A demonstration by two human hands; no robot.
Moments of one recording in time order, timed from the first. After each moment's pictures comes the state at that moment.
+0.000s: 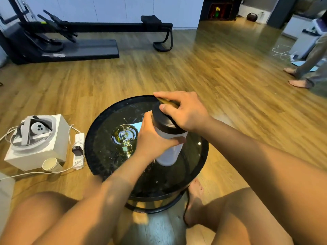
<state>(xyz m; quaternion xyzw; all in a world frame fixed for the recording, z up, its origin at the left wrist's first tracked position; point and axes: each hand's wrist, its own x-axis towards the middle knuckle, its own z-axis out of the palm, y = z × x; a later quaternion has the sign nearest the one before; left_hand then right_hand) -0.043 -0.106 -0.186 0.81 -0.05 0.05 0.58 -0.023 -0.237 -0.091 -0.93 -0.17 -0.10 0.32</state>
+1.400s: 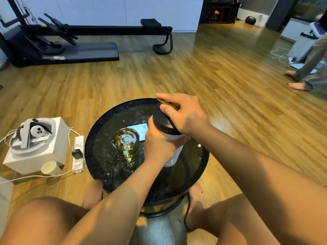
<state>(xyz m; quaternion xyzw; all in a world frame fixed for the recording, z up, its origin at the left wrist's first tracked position) -0.038 -0.128 -0.197 0.80 0.03 0.08 0.60 -0.015 -0.232 -0.103 -0.91 -0.13 -0.15 0.36</state>
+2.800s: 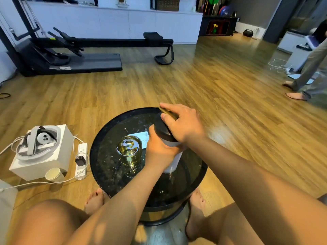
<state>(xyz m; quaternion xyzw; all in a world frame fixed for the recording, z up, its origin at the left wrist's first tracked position) -0.046 -0.119 -0.184 0.79 0.01 0.02 0.61 -0.018 -0.226 -0.109 -0.92 -0.08 -0.17 0.36</state>
